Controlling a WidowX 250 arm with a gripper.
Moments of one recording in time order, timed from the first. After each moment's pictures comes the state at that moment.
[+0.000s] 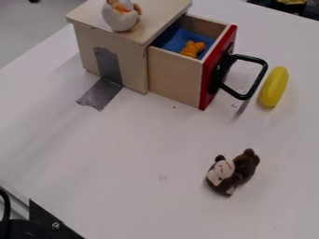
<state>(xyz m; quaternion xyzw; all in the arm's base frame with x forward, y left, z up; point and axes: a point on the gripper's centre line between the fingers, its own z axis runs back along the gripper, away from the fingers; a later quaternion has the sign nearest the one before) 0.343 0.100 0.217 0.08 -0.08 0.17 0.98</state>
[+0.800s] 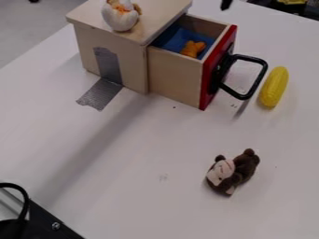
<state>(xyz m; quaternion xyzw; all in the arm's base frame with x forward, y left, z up) 0.387 0.001 0.148 0.07 -0.05 0.09 0.99</state>
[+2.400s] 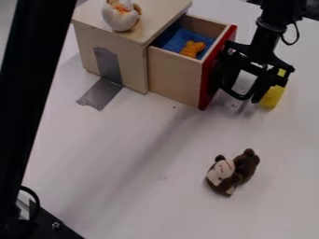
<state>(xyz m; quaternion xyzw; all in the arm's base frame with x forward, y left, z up) 0.383 -0.056 0.027 0.06 0.07 0.03 0.99</state>
